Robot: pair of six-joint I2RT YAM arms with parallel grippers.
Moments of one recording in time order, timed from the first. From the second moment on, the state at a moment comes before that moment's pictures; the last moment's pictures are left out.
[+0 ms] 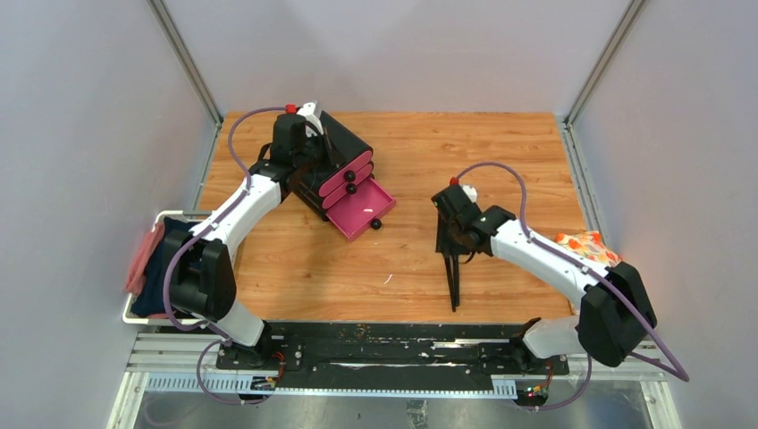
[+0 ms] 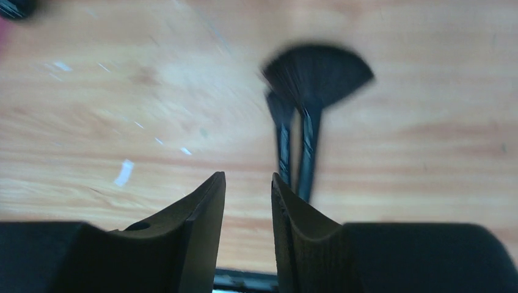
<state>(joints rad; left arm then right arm) -0.28 1.56 1.22 -0.12 0.22 -0.41 0.65 1.35 0.97 -0.63 0.20 0.64</state>
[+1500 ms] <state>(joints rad) -0.28 1.56 1.20 -0.10 0.25 -0.42 0.82 1.42 0.82 -0.83 0.39 0.83</state>
